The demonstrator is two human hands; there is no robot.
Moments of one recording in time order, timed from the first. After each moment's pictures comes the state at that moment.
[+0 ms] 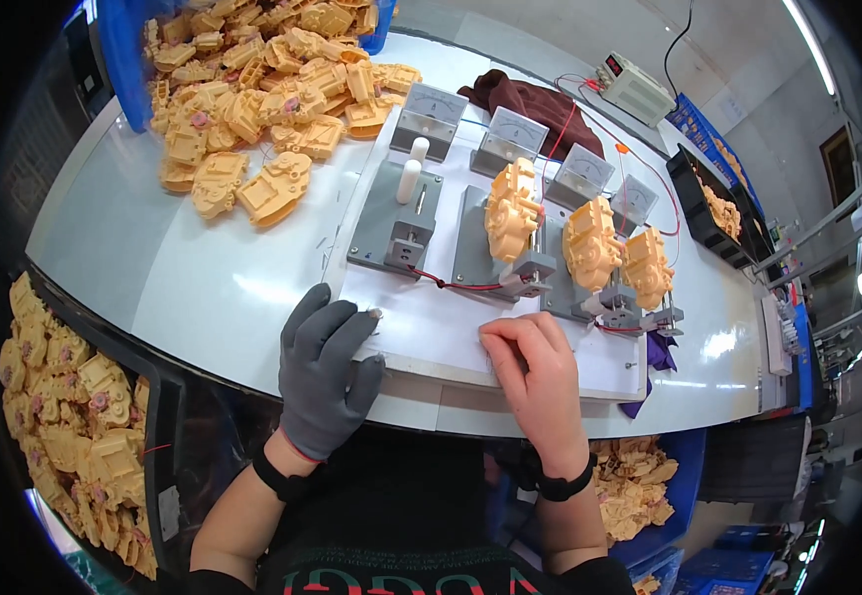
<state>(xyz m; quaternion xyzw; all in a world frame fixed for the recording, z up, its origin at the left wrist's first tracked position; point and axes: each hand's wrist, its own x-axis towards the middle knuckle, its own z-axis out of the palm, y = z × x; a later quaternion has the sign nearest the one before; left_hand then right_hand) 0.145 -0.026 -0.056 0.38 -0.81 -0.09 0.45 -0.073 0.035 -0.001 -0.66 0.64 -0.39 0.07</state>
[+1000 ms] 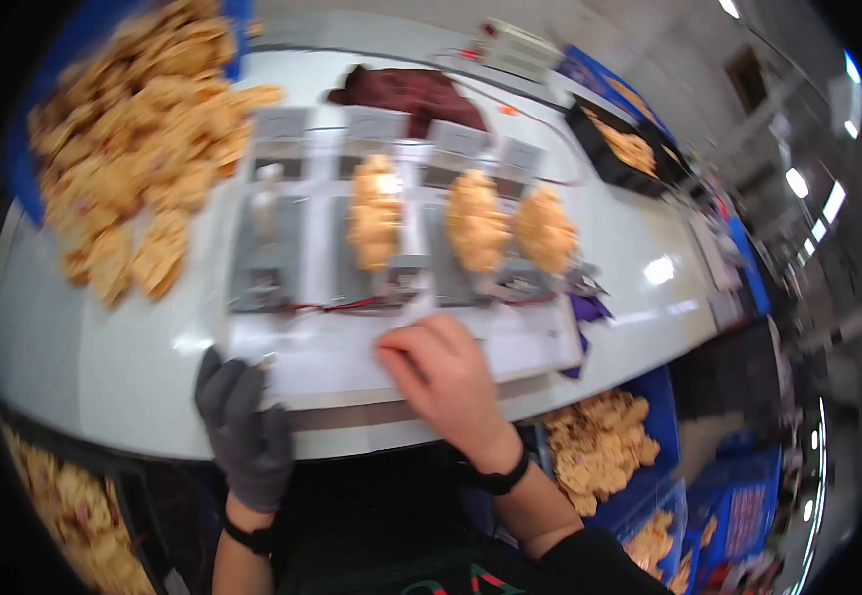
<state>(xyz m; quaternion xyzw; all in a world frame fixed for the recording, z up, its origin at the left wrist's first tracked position) 0.148 -0.029 -0.070 0.37 -0.81 -0.09 0.45 -0.072 0.029 -0.011 -0.66 0.64 -0.40 -0.02</state>
